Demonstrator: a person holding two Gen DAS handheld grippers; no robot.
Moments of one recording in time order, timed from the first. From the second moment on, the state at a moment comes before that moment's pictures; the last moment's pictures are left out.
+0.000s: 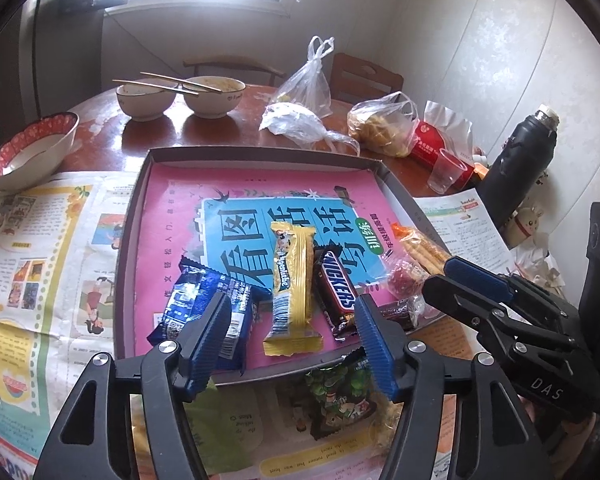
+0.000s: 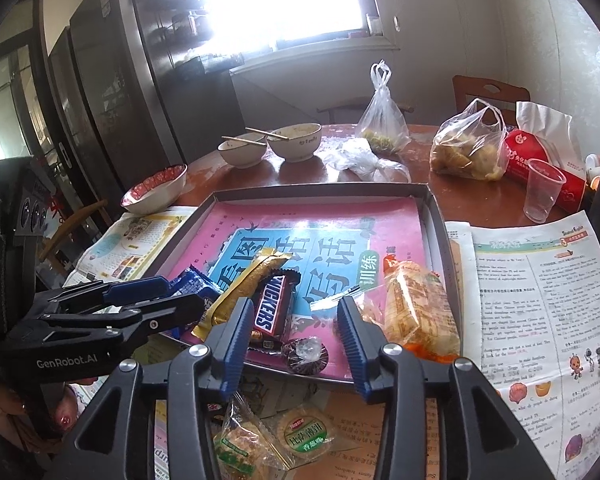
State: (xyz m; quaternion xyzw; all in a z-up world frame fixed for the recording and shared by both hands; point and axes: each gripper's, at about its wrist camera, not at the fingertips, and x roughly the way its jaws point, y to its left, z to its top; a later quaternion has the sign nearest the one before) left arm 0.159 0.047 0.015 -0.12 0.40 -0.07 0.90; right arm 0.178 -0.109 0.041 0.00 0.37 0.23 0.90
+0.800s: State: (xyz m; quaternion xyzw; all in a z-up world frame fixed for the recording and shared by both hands) left arm 0.132 0.070 0.036 -0.13 0.38 -0.04 0.91; right arm 0.150 -0.118 0.053 0.01 0.35 0.25 0.90
